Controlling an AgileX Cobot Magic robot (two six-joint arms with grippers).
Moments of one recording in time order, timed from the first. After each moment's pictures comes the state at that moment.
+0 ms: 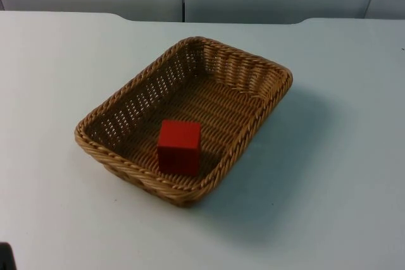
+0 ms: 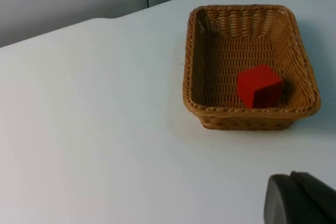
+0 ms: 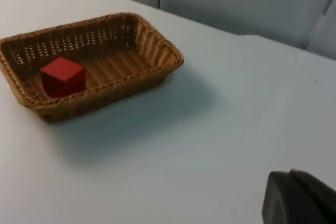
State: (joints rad) right arm 0.11 0.00 -0.67 0.18 1.21 -0.34; left arm -0.43 0.00 -0.58 0.01 1.12 0.06
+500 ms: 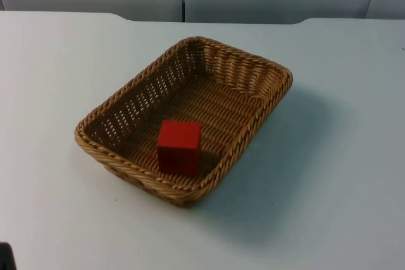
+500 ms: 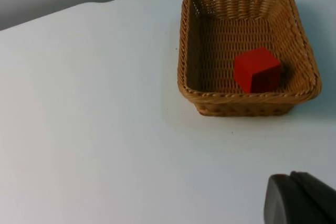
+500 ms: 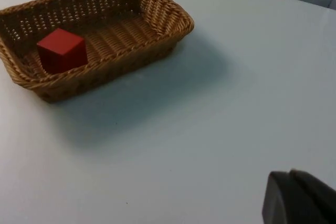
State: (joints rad) right arm 0.11 0.00 -0.52 0.18 1.12 -0.31; left arm -0.43 0.00 -0.52 0.00 1.09 0.07
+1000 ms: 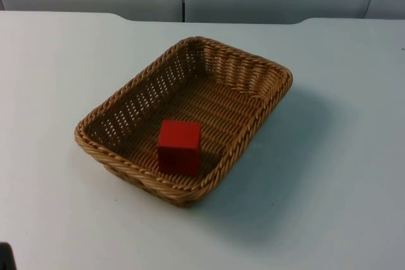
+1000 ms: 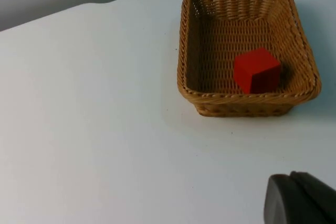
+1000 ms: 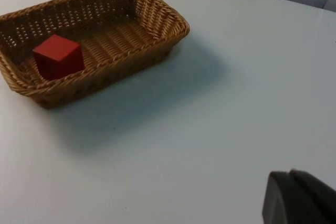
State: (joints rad) right arm 0.11 0.00 -0.52 0.18 1.11 -0.29; left arm -0.43 0.00 -0.52 0.00 1.09 0.07
